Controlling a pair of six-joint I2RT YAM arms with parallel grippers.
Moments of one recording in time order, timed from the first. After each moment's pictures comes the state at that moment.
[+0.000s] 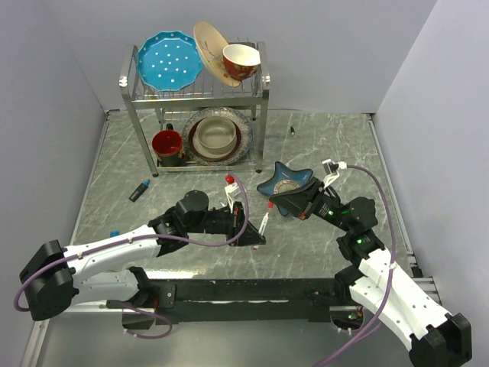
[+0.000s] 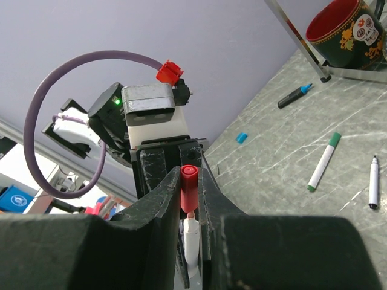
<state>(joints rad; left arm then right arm) -0.98 1.11 0.64 0.32 0.57 -0.72 0.44 0.66 0.41 0.51 -0.63 1.00</state>
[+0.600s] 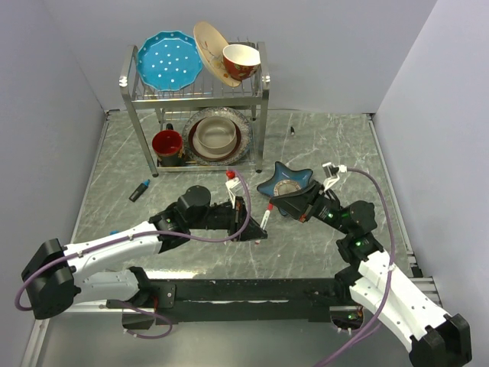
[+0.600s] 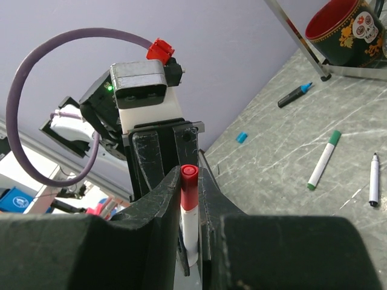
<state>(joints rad) -0.96 1.13 0.69 0.27 0.54 -0.68 0.44 0.64 0.36 0.55 -0.63 1.01</state>
